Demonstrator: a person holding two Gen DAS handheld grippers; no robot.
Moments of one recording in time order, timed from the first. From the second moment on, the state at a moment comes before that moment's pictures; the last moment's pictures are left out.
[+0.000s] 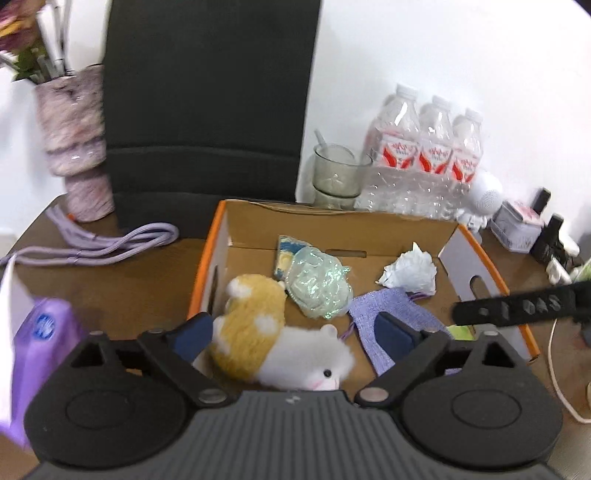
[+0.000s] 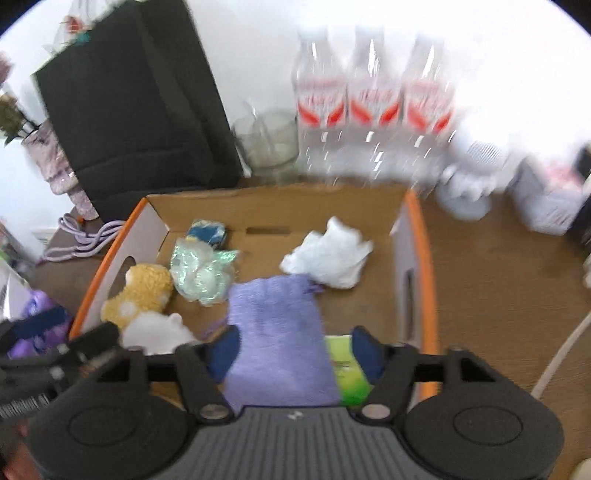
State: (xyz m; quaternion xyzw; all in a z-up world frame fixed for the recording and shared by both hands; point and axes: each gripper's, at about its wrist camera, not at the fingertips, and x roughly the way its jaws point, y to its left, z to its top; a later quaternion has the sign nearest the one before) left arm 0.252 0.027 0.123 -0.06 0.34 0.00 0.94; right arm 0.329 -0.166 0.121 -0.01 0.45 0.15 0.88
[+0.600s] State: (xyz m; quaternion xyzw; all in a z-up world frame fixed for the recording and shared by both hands) left arm 0.006 0.013 0.110 -0.03 0.11 0.02 0.99; right arm 0.084 -0.190 0.097 0.02 0.17 0.14 0.98
